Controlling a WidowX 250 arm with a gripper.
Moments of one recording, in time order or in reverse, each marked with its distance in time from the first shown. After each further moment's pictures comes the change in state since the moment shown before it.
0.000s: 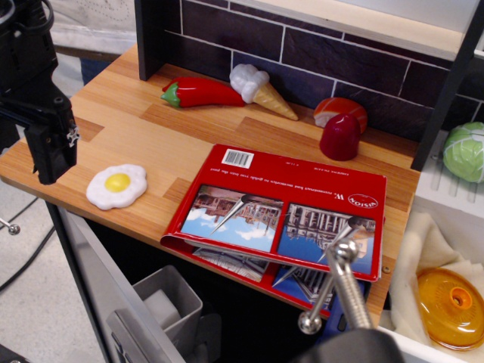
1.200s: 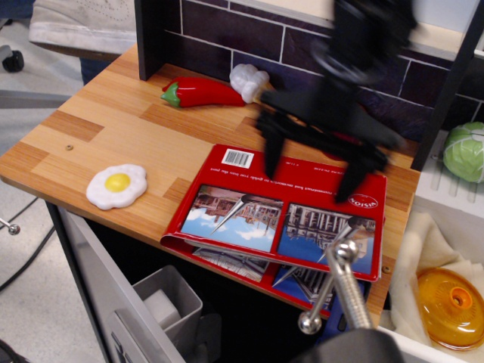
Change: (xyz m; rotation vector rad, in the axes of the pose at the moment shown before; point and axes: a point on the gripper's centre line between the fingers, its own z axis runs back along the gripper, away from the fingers) arm 0.102 -0.190 -0.030 0.122 -0.012 0.120
